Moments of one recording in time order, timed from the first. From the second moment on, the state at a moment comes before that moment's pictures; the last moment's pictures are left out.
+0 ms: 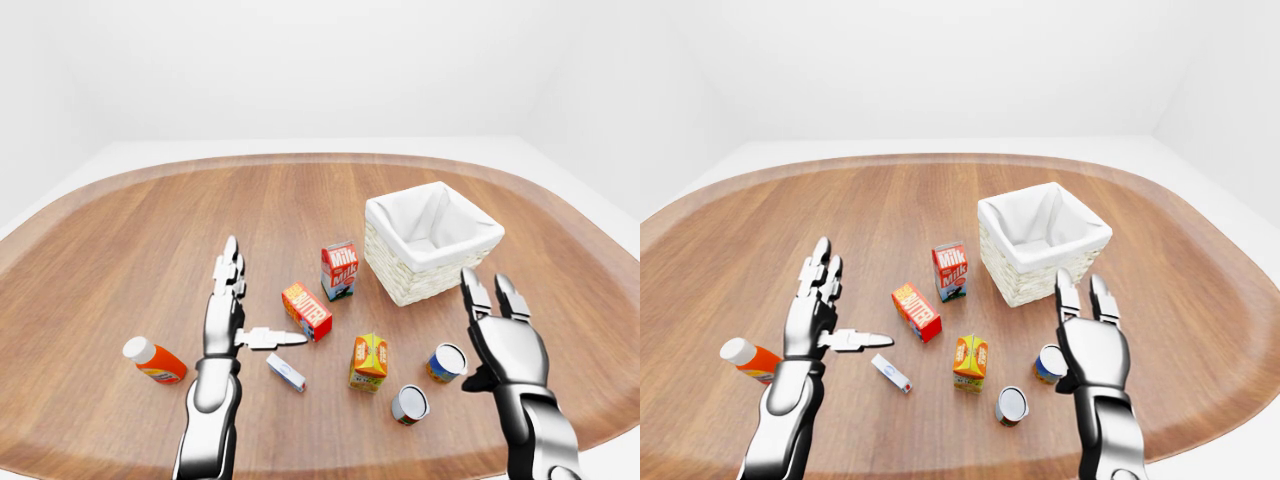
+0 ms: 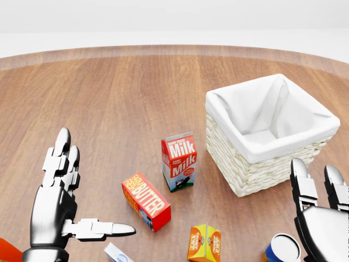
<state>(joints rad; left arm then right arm) 0.10 0.01 0.01 -0.20 0.05 -0.09 -0.03 0.30 -0.05 -0.24 -0.40 -1.31 -0.07 0.12</state>
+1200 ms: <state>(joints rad) 0.10 0.01 0.01 -0.20 0.05 -0.09 -0.03 0.21 -0.15 -0.16 -0.08 -1.27 0.00 -0.04</state>
